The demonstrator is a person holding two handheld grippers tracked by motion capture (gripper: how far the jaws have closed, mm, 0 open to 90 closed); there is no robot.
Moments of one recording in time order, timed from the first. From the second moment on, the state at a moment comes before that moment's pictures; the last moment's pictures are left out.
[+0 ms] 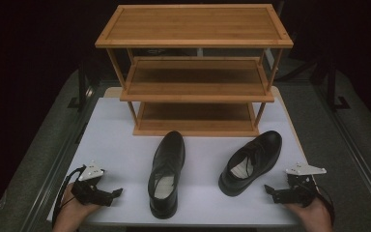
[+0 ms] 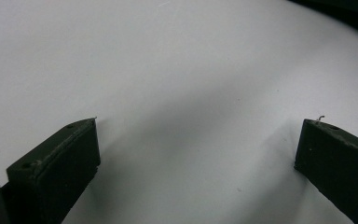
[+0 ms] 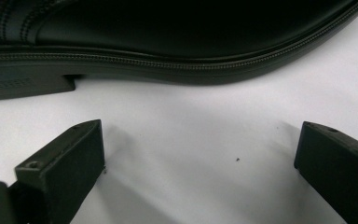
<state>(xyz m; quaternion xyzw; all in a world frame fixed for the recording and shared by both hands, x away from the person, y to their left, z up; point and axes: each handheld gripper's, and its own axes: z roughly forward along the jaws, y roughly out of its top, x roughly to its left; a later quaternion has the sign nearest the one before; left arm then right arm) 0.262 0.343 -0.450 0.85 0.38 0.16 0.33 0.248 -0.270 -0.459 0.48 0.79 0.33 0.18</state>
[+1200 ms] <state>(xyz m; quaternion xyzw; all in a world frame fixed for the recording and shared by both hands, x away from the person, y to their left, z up) 0.262 0.342 -0.451 0.85 0.38 0.16 0.33 0.320 -0.314 -0.406 0.51 0.75 0.38 0.19</state>
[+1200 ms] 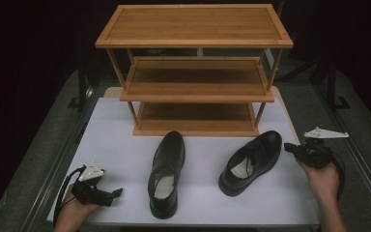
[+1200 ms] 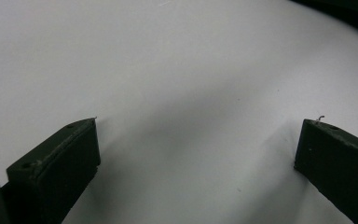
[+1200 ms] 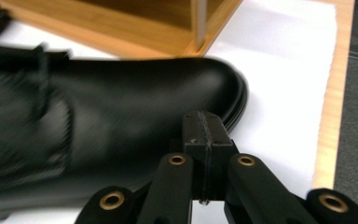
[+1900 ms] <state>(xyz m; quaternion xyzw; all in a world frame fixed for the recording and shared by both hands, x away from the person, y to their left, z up) 0.262 0.342 -0.451 0.85 0.38 0.16 0.33 0.397 -0.327 -0.434 0.53 0.75 0.35 0.19</state>
